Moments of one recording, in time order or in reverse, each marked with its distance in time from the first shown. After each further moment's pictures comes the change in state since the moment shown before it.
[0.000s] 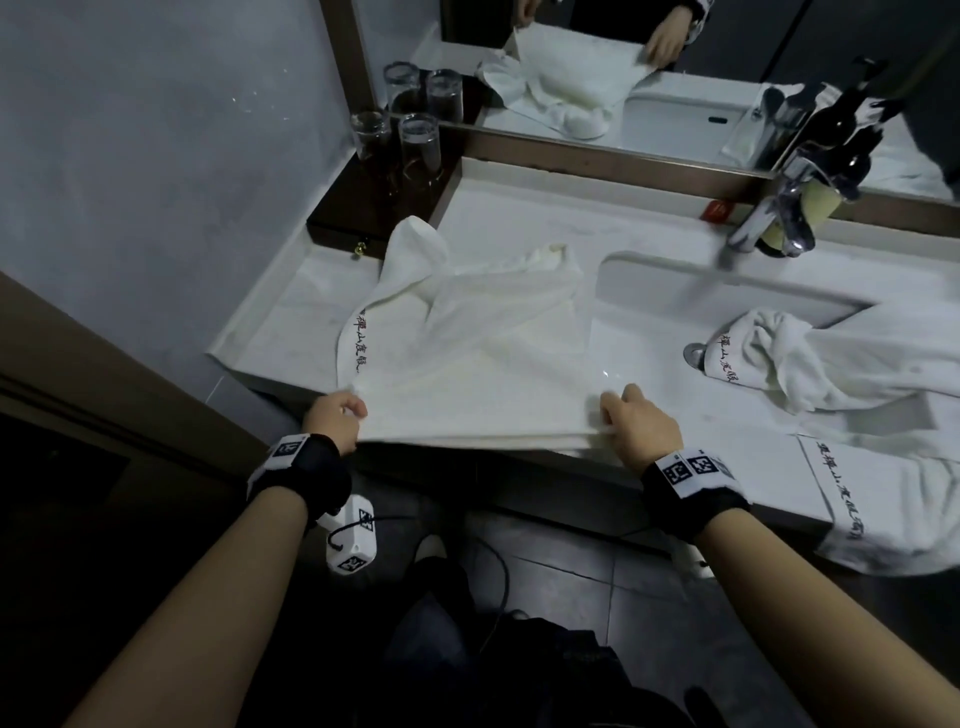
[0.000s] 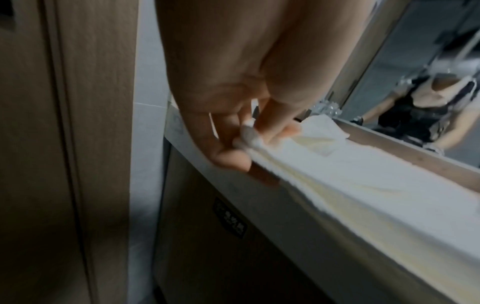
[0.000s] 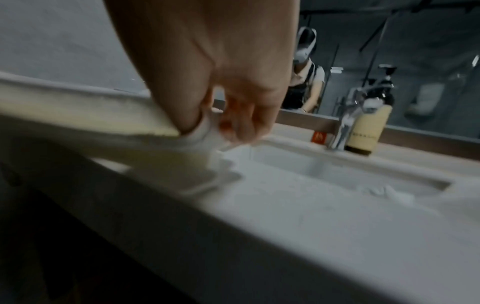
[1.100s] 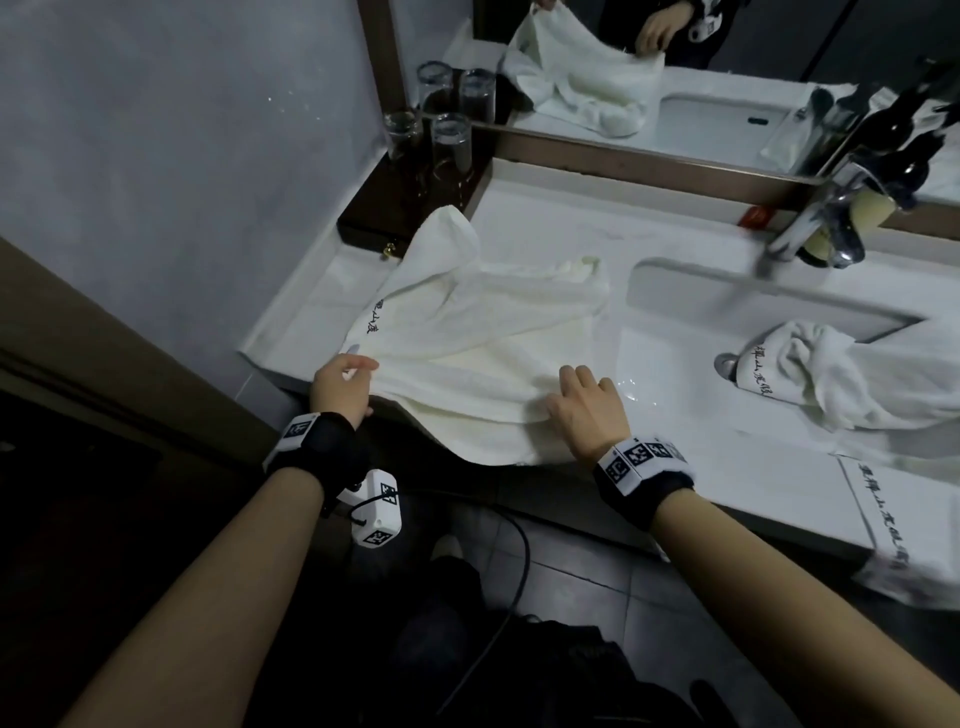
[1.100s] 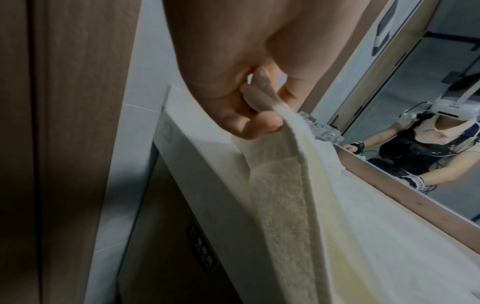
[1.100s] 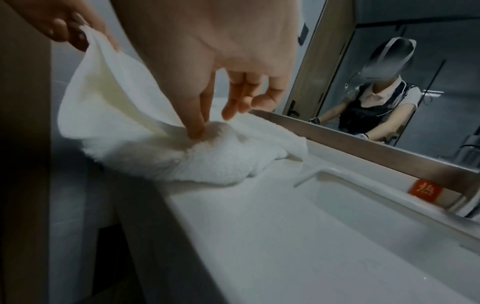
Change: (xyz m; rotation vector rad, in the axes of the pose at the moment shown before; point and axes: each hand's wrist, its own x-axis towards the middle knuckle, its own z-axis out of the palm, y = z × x) left_hand 0.011 0.026 -0.022 -0.349 0.154 0.087; right_hand 0.038 -0.080 0.008 -0.207 0.132 -0.324
